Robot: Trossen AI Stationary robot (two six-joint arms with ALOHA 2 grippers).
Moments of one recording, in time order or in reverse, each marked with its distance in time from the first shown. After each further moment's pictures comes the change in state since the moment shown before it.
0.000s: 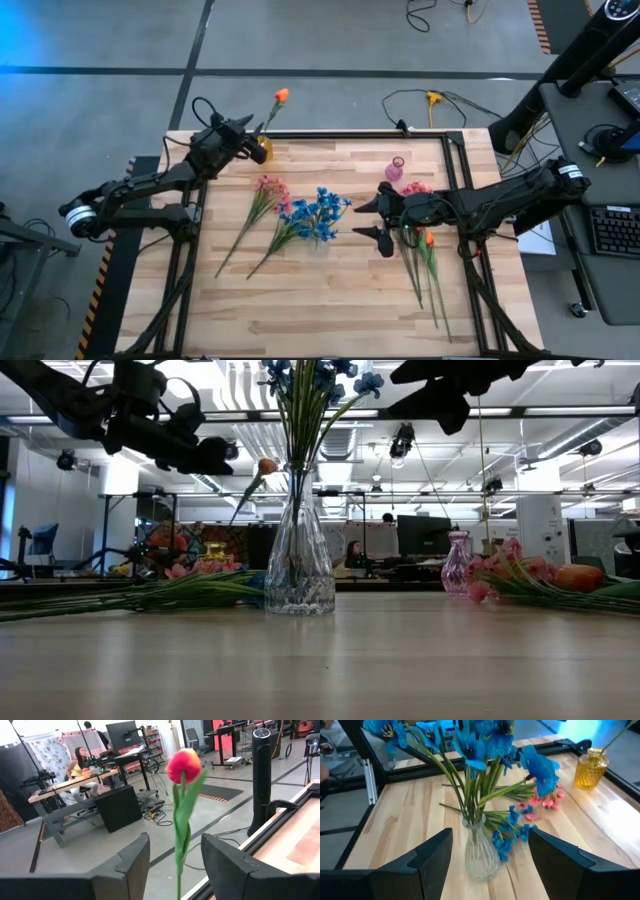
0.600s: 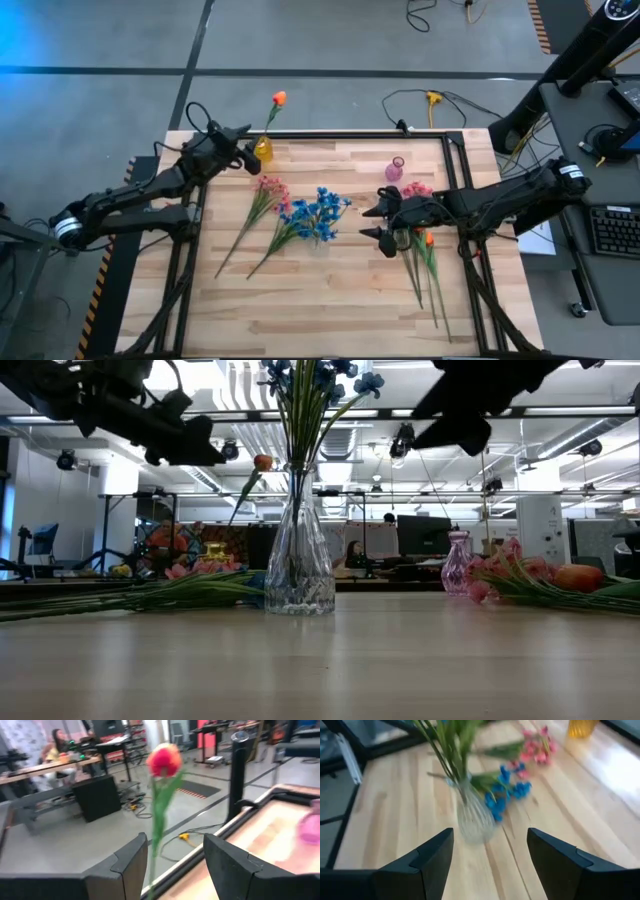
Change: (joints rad) left arm -0.098 -0.190 0.000 -0.246 0.003 -0.127; right arm 0.000 -0.010 0.000 -0.202 0.000 0.159
